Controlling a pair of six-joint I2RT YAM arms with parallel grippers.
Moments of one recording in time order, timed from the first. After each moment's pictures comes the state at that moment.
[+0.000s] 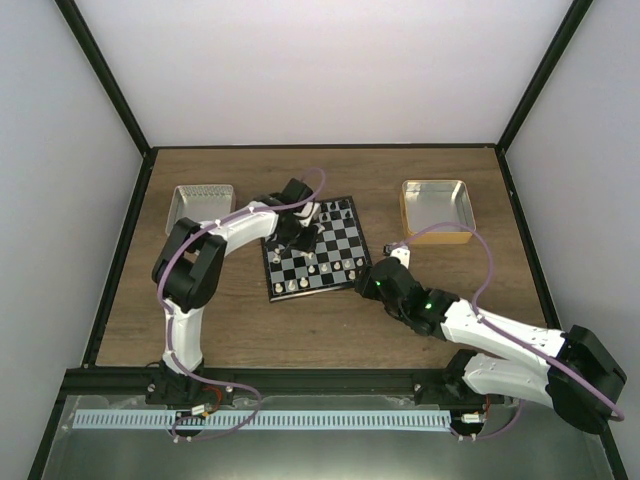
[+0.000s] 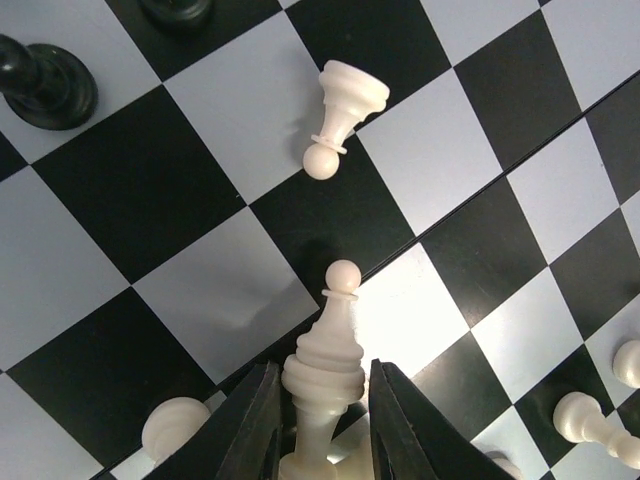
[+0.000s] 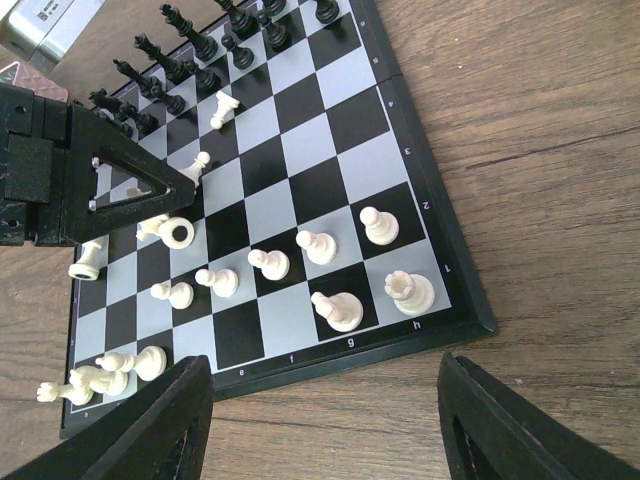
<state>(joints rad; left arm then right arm) -0.56 2.01 1.42 -0.62 0.21 -0.26 0.86 1.05 0.51 -0.15 0.34 0.91</state>
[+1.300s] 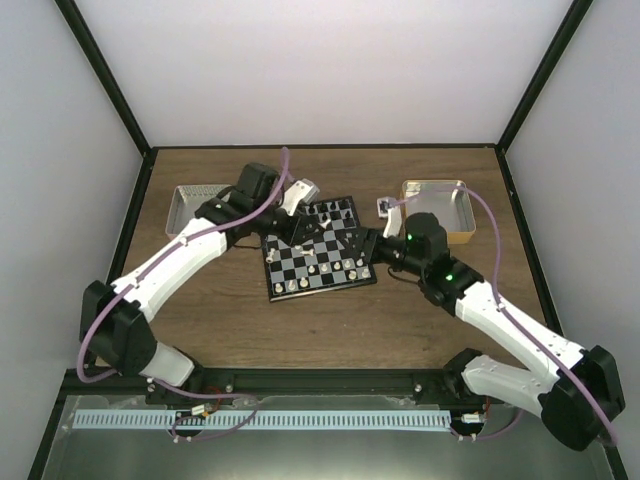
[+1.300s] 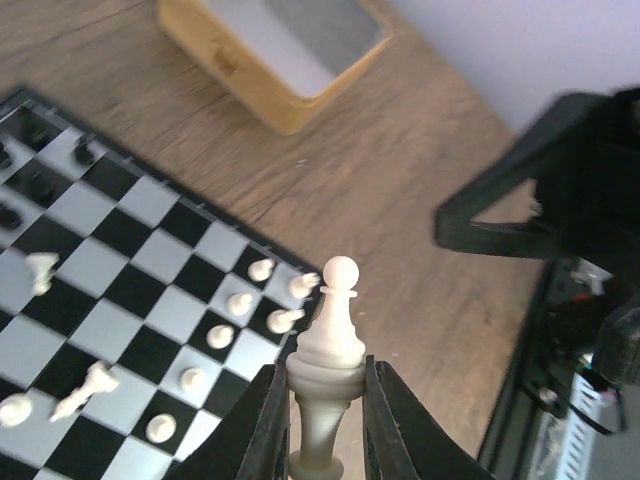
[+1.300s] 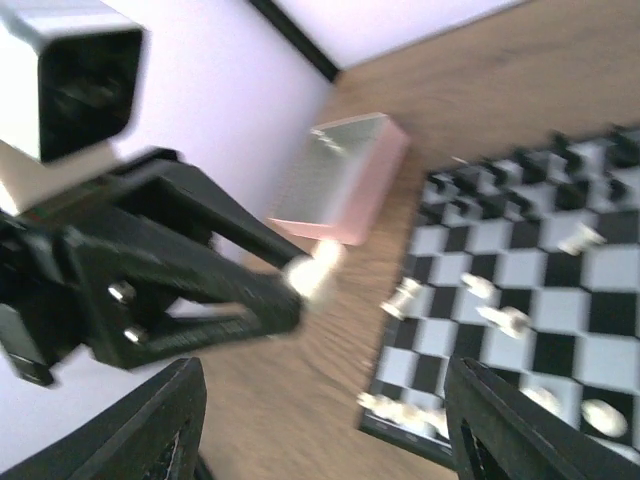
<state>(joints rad) -0.56 1.50 1.28 -0.58 0.54 -0.09 0.60 1.01 0.70 -0.01 -0.29 0.69</state>
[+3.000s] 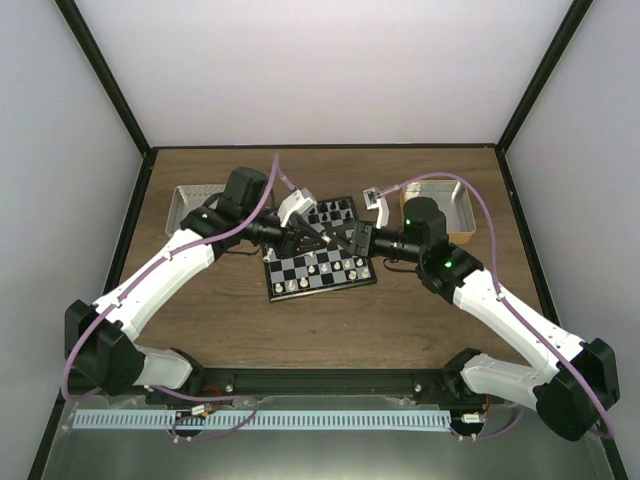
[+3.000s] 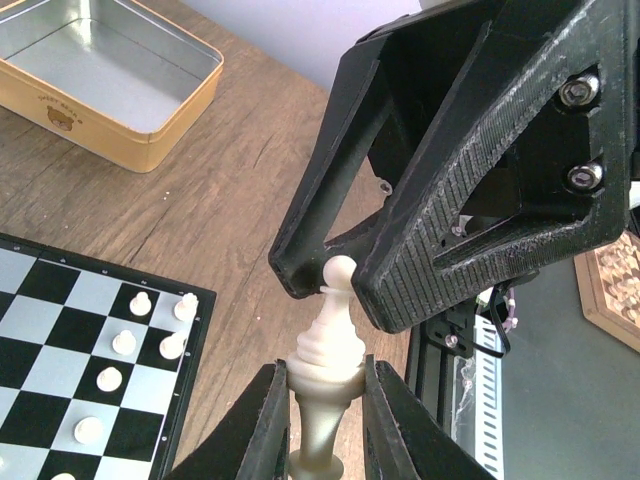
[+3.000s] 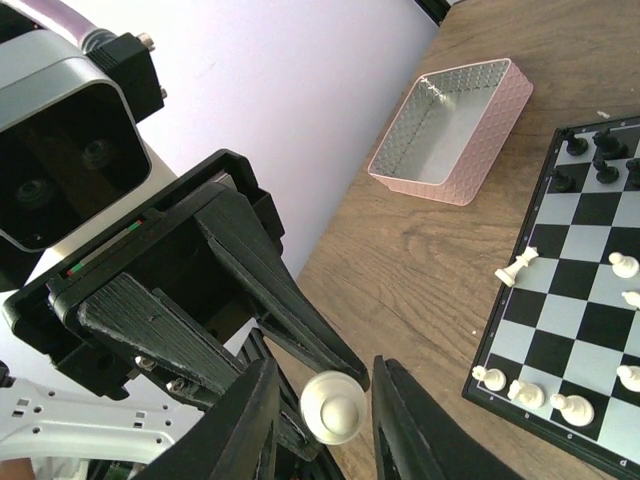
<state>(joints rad) -0.56 1.37 1.23 -0.57 0.84 0.08 0.60 1.09 0.86 -0.03 -0.57 0.75</state>
